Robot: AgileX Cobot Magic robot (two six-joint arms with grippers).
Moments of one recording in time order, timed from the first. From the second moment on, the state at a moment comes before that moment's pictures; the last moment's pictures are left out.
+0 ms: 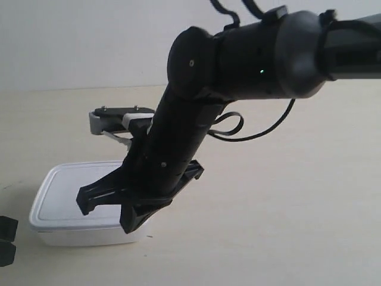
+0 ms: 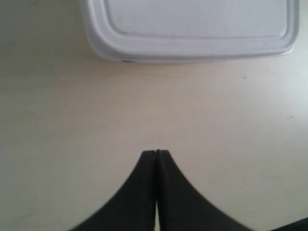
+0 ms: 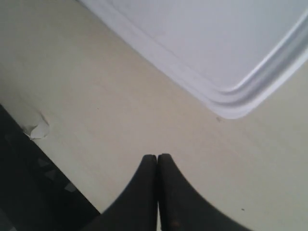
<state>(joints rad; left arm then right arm) -0.06 1.04 -0.47 -0.42 0.75 0.05 0.82 1.91 -1.38 0.50 0.93 -0.10</state>
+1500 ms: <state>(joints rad) -0.06 1.44 -0.47 -0.76 0.42 0.33 0.82 2.09 -1.38 0.59 0.80 -0.08</state>
